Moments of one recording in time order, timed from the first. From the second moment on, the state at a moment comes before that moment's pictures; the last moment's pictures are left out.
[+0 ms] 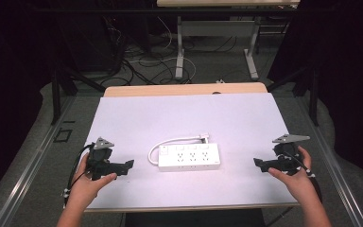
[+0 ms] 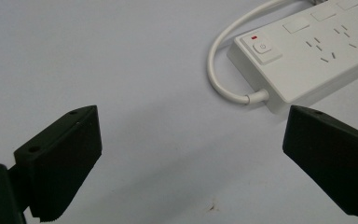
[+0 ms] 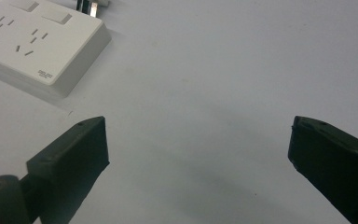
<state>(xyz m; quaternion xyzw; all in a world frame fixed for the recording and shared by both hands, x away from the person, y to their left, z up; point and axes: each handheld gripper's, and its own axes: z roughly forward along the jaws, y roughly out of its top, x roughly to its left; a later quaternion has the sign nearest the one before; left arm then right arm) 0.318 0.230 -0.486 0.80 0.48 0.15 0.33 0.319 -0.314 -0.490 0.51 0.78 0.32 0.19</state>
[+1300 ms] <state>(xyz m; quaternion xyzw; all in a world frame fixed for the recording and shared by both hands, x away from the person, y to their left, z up) 0.328 0.205 -0.459 0.80 0.47 0.16 0.35 0.321 -0.308 -0.501 0.50 0.79 0.31 0.18</state>
